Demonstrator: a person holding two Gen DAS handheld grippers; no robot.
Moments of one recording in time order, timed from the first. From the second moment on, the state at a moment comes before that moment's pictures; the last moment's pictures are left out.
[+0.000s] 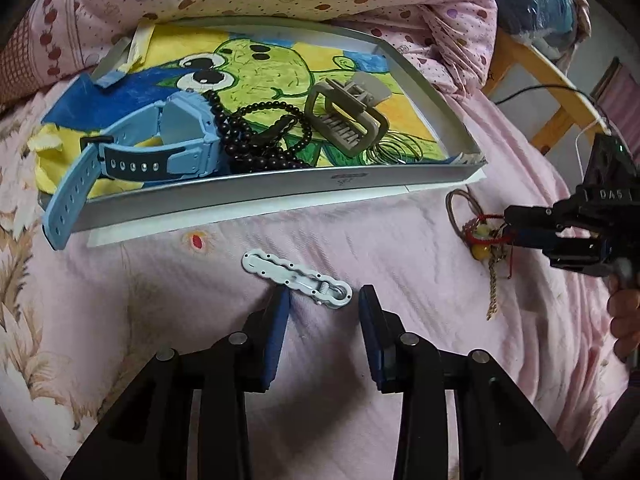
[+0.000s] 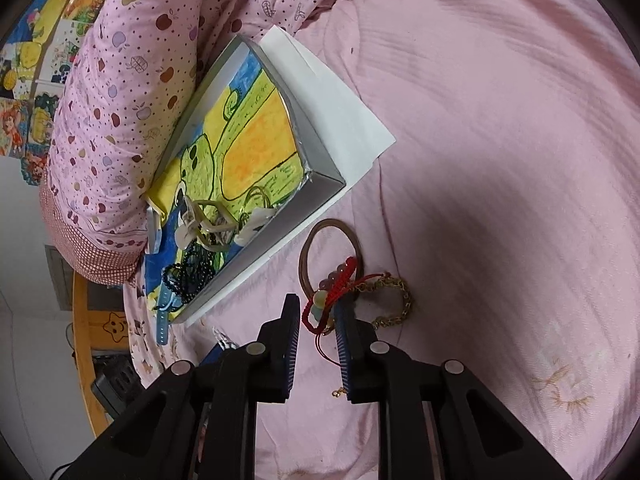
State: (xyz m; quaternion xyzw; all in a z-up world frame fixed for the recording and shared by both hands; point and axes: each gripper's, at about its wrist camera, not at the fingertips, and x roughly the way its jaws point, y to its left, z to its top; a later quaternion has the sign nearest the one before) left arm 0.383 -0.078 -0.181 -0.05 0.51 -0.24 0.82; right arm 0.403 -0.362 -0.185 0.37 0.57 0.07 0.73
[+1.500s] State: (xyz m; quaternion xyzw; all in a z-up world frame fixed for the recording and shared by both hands) left arm 0.393 -0.076 -0.122 -0.11 0.42 -0.23 0.87; right arm 0.435 -0.300 -0.121 0.27 0.41 0.17 0.85
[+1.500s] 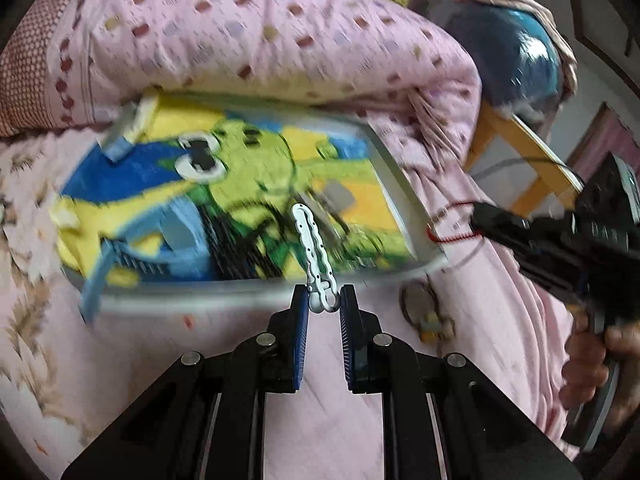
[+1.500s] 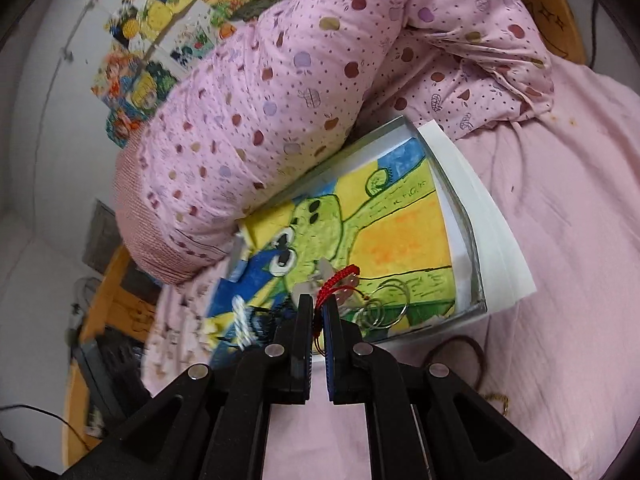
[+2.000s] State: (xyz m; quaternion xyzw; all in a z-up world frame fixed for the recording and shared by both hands) left arm 0.446 -0.064 -0.155 -0.12 0.47 -0.21 0.85; right arm 0.455 -0.273 -0.158 0.17 0.46 0.13 0.86
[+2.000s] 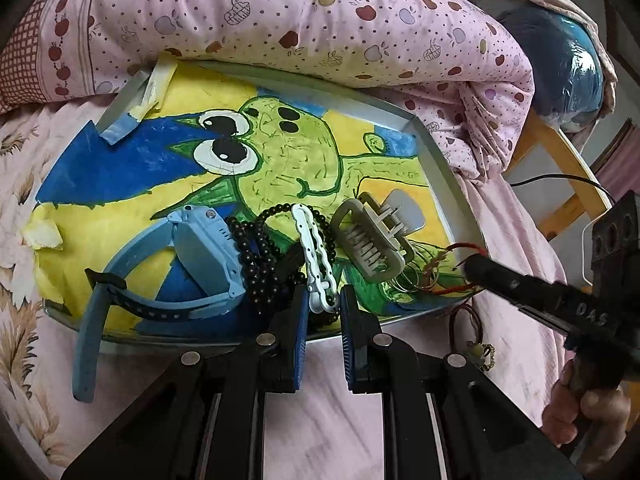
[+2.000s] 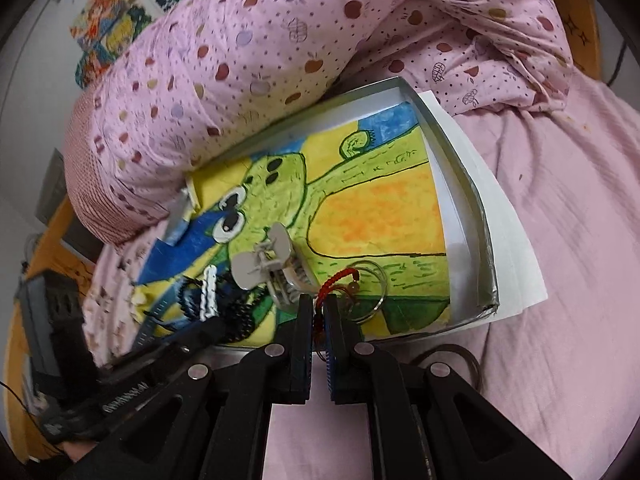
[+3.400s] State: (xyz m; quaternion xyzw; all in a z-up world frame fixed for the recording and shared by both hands) left arm 0.292 -0.051 -0.025 -0.06 0.27 -0.12 0.95; right arm 0.253 -0.288 -0.010 0.02 0.28 0.02 0.96
